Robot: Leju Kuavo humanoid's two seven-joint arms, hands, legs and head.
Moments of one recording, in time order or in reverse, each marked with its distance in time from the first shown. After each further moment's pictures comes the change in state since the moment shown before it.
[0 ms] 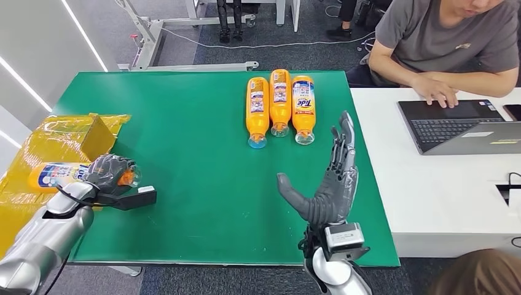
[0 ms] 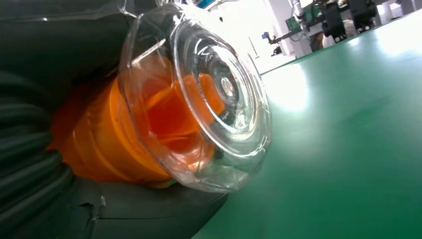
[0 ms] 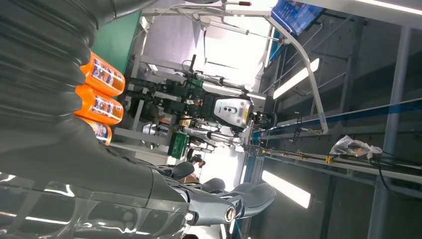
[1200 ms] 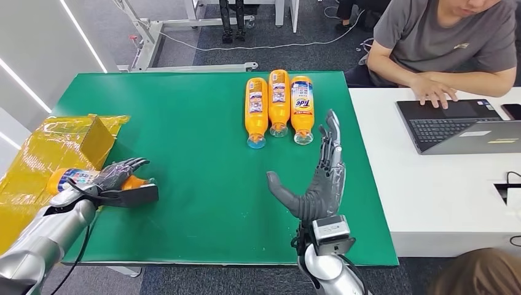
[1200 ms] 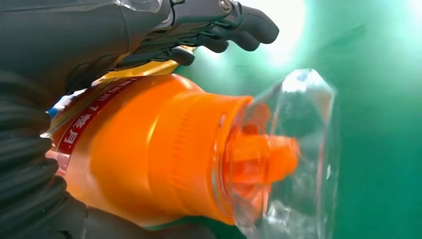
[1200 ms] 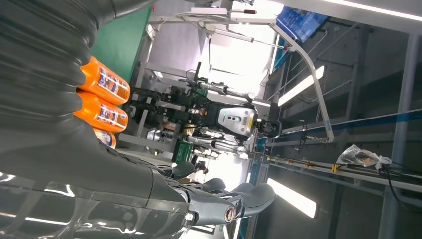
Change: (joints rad) left arm -0.042 -0.012 0.001 0.095 0.233 -0.327 -0.058; right arm -0.029 0.015 0.026 0.062 -0.014 0.000 0.000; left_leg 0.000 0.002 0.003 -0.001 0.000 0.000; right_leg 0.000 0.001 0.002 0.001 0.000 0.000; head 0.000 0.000
